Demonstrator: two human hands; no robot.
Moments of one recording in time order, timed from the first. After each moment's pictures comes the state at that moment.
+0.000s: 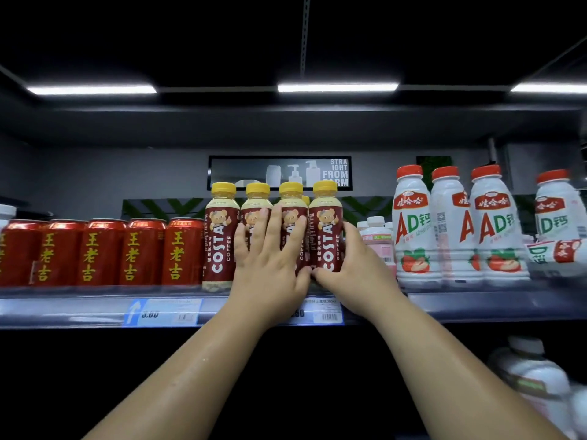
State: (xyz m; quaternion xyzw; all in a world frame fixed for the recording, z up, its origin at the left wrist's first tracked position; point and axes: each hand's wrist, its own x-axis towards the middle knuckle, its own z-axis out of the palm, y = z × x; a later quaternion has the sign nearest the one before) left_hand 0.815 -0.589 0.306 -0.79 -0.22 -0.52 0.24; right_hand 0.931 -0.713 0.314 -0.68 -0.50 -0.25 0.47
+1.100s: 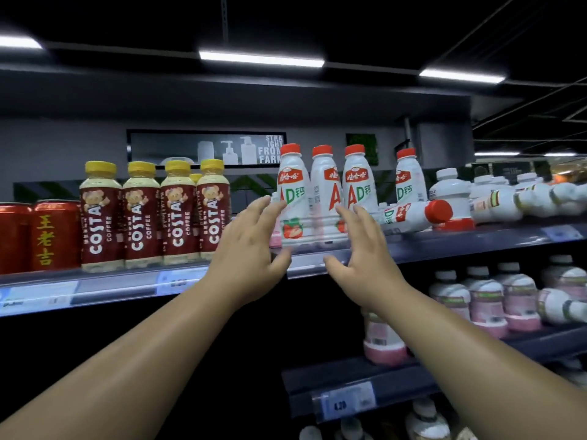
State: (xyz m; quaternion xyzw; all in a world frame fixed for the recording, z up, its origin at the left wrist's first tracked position) left_hand 0.870 -0.714 0.300 -0.86 0.00 -0.51 0.06; right_hand 1.003 -0.883 0.264 -0.71 -0.44 -0.34 0.43
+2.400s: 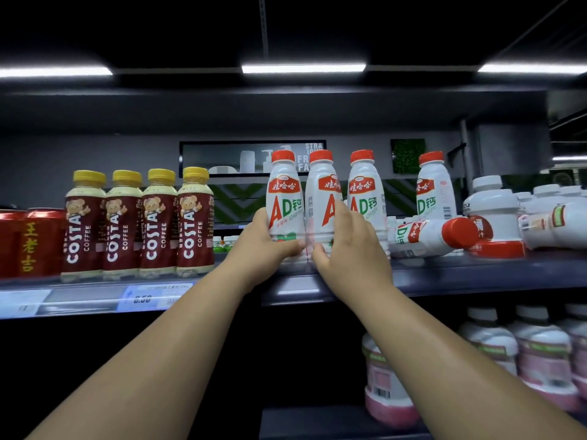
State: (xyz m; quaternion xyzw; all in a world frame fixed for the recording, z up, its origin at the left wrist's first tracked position) left_hand 0.963 -0.703 0.328 -0.81 -0.10 -0.46 -0.34; right_hand 1.071 -0.844 0.300 -0.68 -0.43 -0.44 0.40
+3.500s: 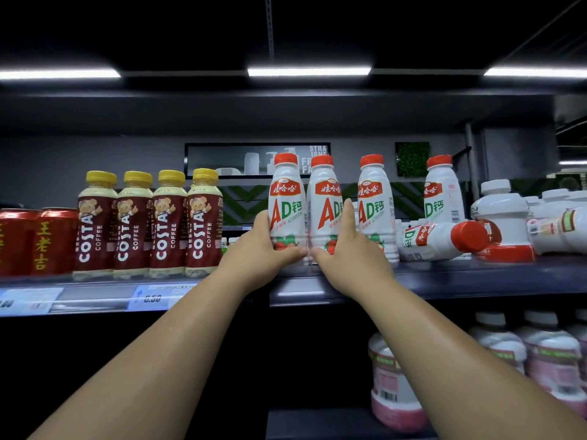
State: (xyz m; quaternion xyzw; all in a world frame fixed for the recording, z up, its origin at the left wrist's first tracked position) left_hand 0.942 -0.702 0.325 -0.86 -0.15 -0.45 -0.19; right_hand 1.081 -0.831 0.309 -0.77 -0.41 -0.31 0.37
